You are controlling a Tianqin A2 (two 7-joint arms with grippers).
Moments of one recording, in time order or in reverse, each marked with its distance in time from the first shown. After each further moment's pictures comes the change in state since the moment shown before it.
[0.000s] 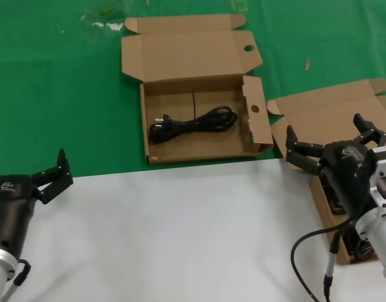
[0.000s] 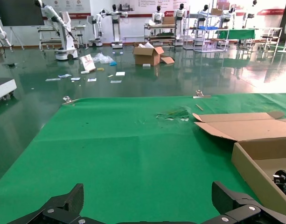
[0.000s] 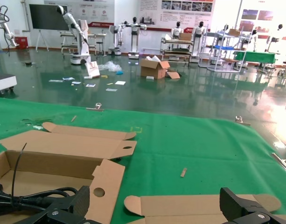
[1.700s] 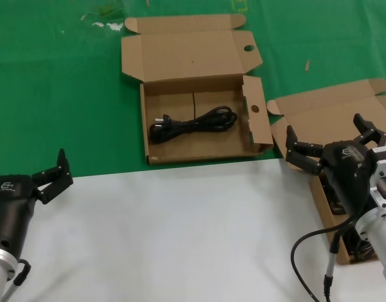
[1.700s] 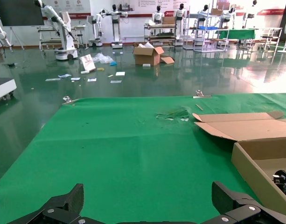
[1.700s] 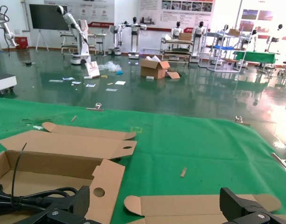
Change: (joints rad) left arm 0.000 0.000 0.000 0.000 0.000 0.000 0.000; right arm 0.000 0.000 0.000 0.000 0.000 0.000 0.000
